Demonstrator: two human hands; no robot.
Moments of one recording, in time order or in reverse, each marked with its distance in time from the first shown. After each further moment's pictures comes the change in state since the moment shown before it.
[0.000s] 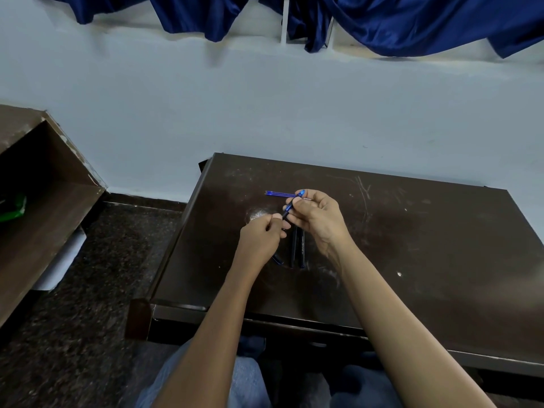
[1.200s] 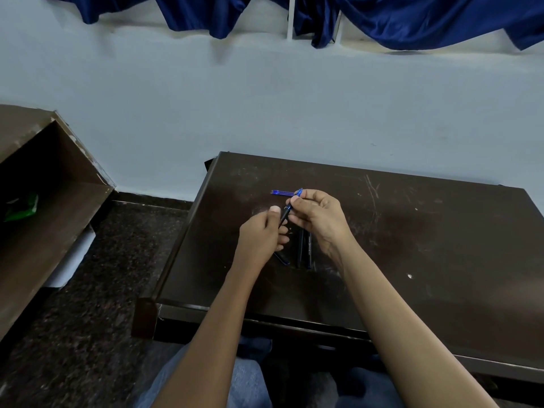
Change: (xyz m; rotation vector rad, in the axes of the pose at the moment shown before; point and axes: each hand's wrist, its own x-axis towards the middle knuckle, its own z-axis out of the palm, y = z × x) left_hand 0.005 -0.006 -0.005 -0.154 0.049 0.014; right_hand 0.009 0.006 0.004 -0.055 -0.029 0.027
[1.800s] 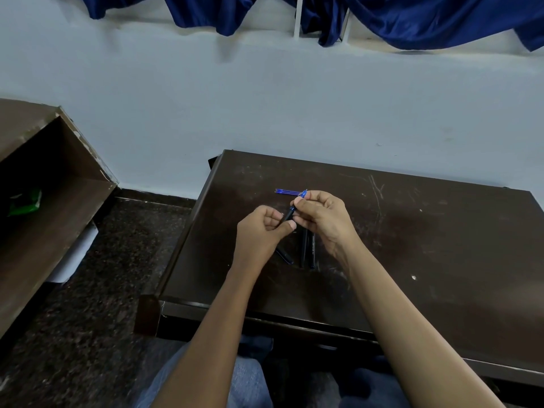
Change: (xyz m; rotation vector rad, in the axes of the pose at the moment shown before) left_hand 0.000 -0.004 -0.011 0.139 0.068 0.131; right_hand -0.002 -0.001 0.001 -0.031 -0.012 0.013
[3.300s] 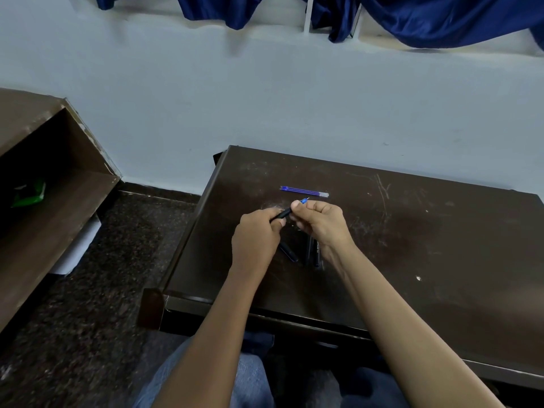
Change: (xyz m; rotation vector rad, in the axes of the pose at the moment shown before) left_hand -0.007 0.008 -0.009 0.491 0.072 0.129; right_hand -0.003 0.017 0.014 -0.102 0.025 0.016
